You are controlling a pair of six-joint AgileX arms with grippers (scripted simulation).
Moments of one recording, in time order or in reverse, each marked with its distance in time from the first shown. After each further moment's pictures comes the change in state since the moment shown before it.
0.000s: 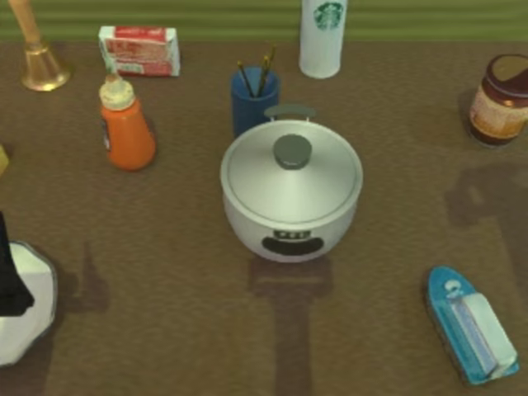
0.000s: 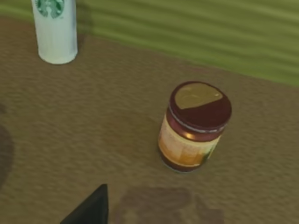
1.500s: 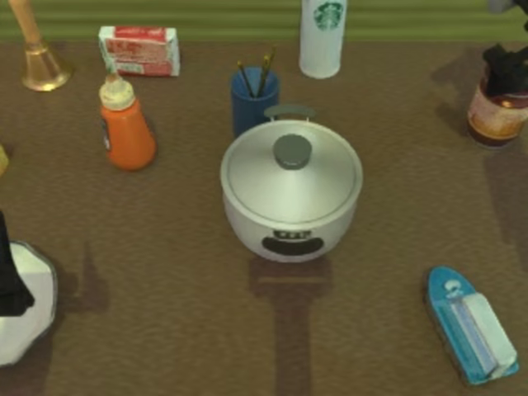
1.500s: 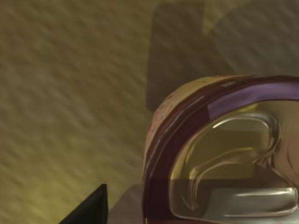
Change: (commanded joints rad) left arm 0.000 0.000 0.000 0.000 0.000 0.000; right arm -0.068 1.658 1.603 -0.802 -0.078 -0.427
